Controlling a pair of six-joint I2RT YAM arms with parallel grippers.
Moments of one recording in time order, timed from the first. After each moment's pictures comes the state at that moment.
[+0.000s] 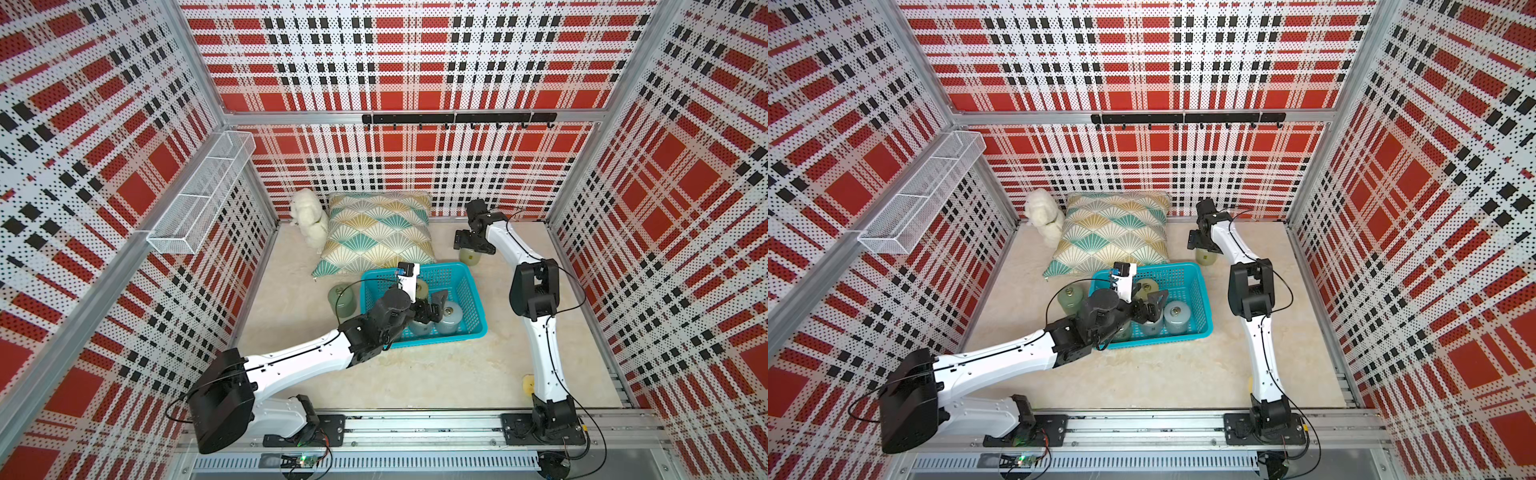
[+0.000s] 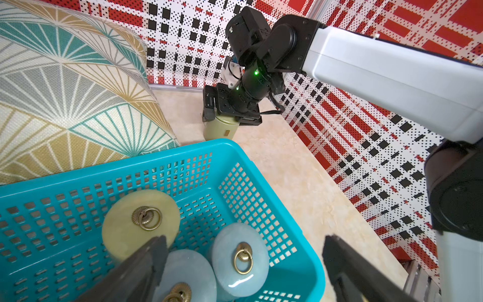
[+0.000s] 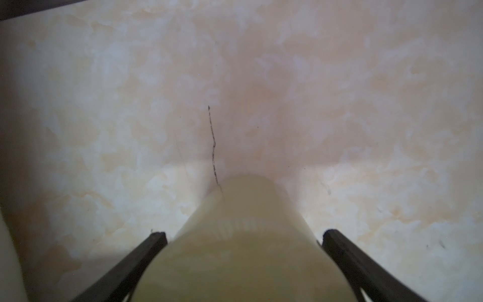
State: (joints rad) left arm -0.95 1.31 0.81 0.22 -0.26 -0.51; right arm 0.21 2.46 2.26 -0.92 0.14 0.37
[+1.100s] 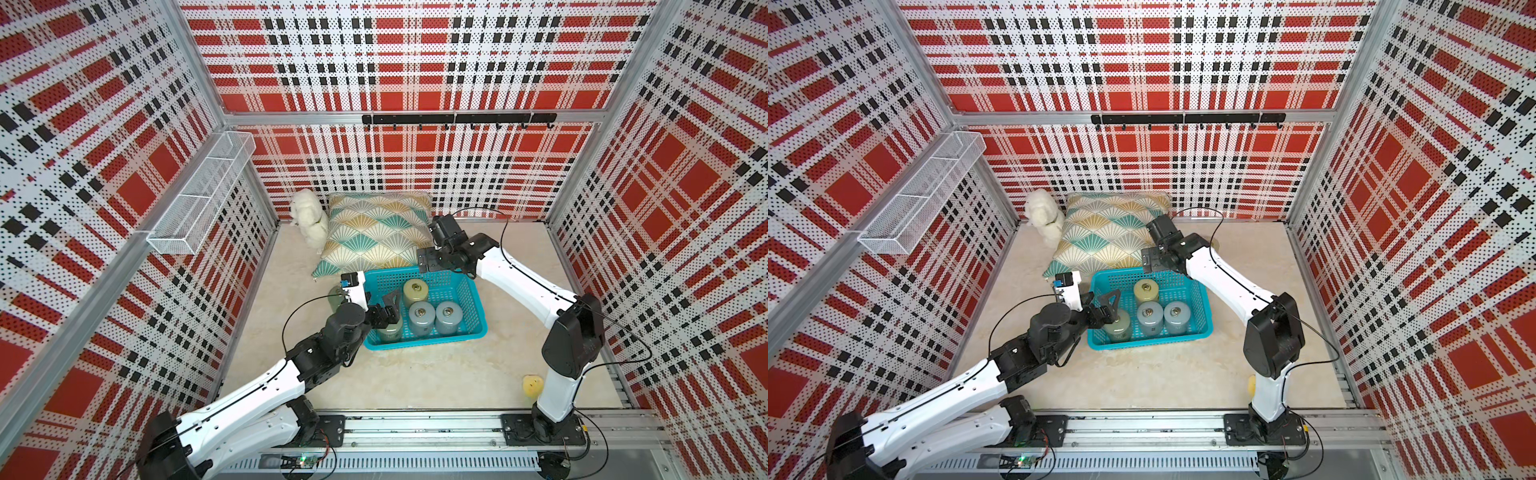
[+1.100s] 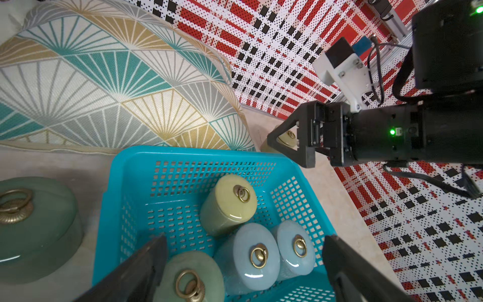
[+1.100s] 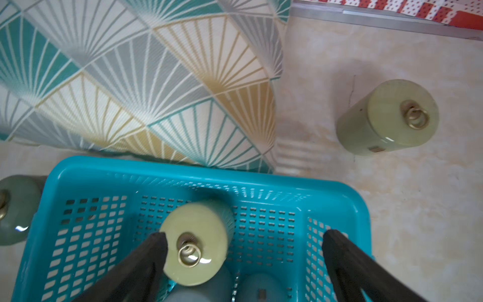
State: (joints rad) left arm -0.83 0.87 0.59 -0.02 -0.38 -0.66; right arm 0.66 1.83 1.70 -0.79 0.21 0.37
